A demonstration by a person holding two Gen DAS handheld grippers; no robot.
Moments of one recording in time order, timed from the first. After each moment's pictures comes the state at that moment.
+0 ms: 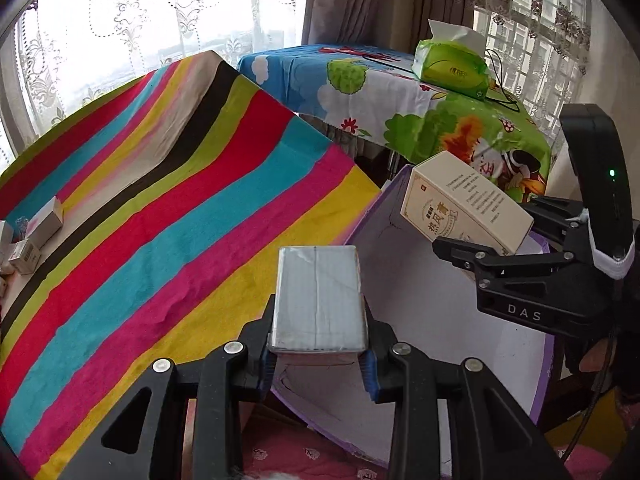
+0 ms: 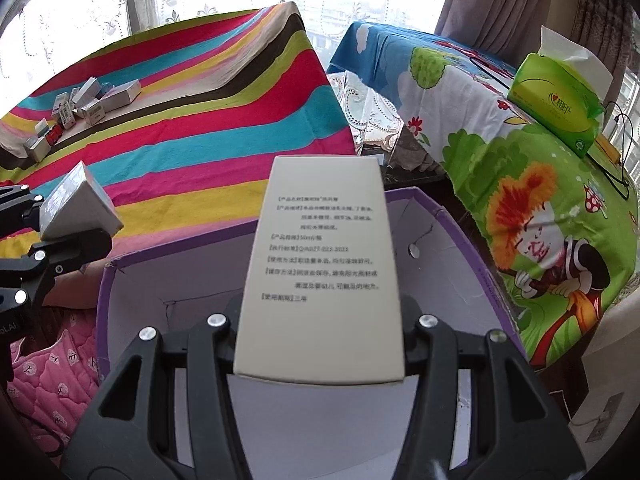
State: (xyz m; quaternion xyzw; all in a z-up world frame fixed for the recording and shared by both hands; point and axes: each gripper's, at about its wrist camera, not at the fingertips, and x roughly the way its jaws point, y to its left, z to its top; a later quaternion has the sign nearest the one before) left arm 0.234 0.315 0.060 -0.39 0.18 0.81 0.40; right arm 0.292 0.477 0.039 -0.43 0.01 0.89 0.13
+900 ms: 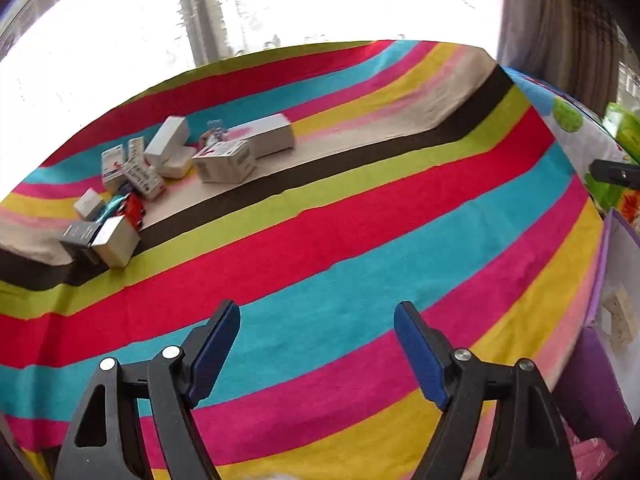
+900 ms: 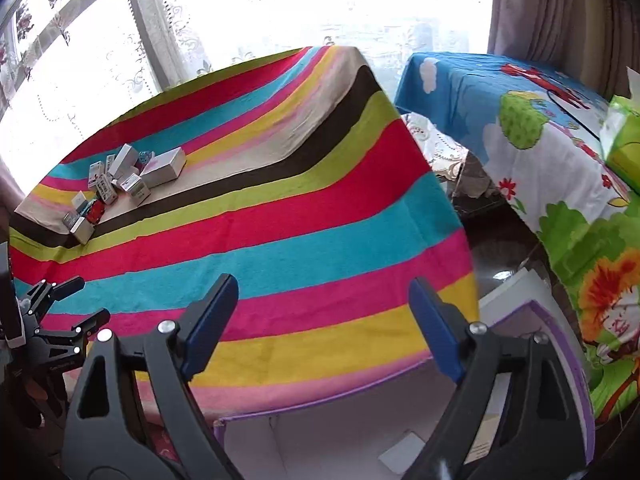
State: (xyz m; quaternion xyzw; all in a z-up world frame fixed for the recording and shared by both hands) left arm 0.090 0.078 0.029 -0.40 0.11 0.90 0.13; right arm 0.145 0.404 0.077 -0.40 0.07 0.91 0.01
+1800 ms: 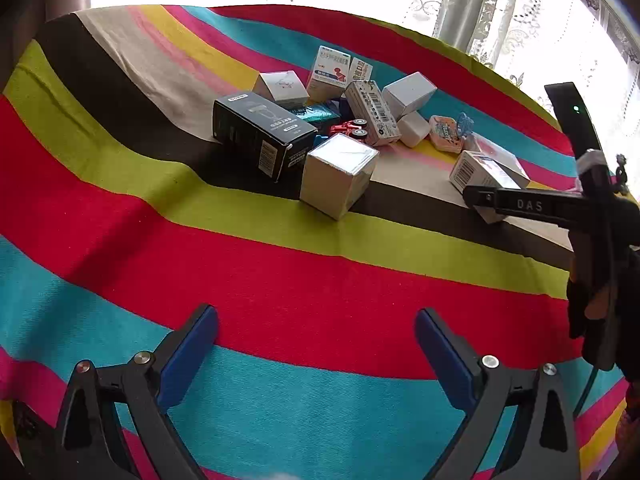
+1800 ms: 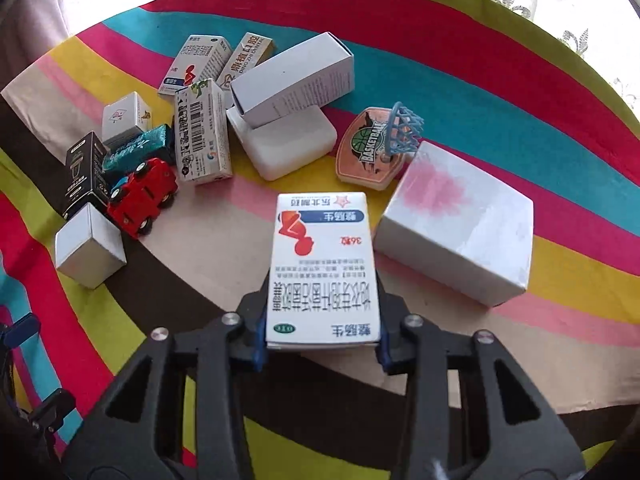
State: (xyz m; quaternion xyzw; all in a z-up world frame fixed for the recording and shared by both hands) left arm 0.019 -0.077 -0.004 -0.44 -0.09 0.89 -0.05; right arm -0.120 0.102 -0.006 -0.45 -0.12 0.85 -0.23
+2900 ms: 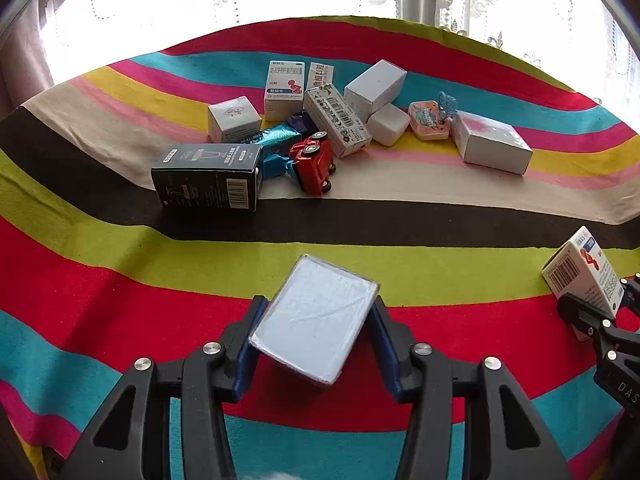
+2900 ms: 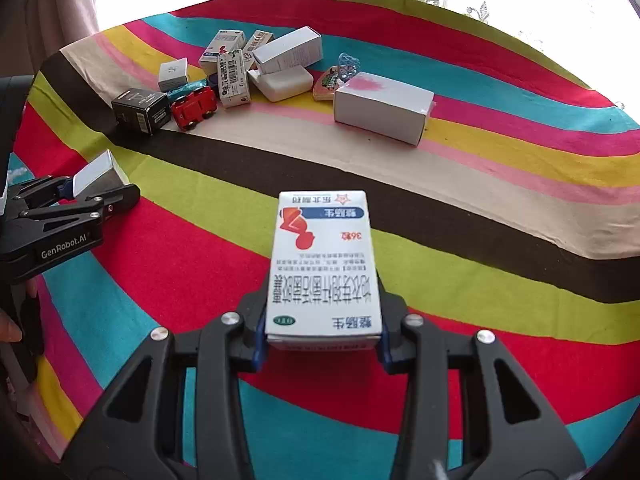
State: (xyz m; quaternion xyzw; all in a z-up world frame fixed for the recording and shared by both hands) left arm -0.007 -0.044 -0.003 -0.43 0.01 0.90 -0.06; right arm -0.003 0.171 -0.009 -0.42 -0.10 0.88 -0.18
